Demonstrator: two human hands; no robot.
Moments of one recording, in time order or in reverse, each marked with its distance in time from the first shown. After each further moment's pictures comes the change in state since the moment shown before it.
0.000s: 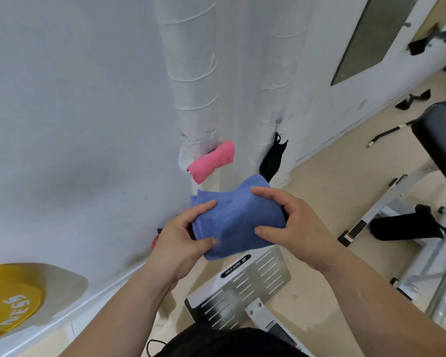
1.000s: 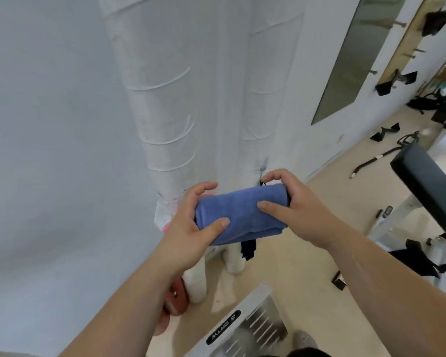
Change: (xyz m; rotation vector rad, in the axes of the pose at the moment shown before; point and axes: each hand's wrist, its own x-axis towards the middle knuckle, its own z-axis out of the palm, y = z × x) left_hand 0.141 0.083 0.032 0.092 -0.077 0.337; right_hand 0.141 -0.025 -0.097 -0.120 0.032 -0.159
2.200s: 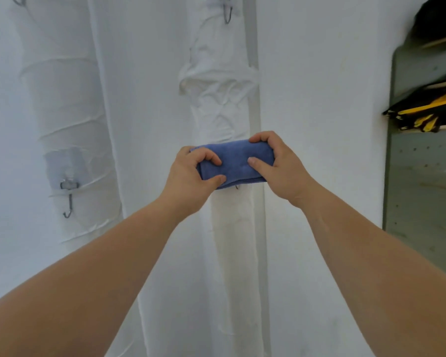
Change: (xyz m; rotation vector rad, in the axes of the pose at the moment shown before) left_hand 0.325 0.314 0.079 0.674 0.715 0.637; right_hand 0.306 -0.145 -0.314 0.093 0.155 -0.878
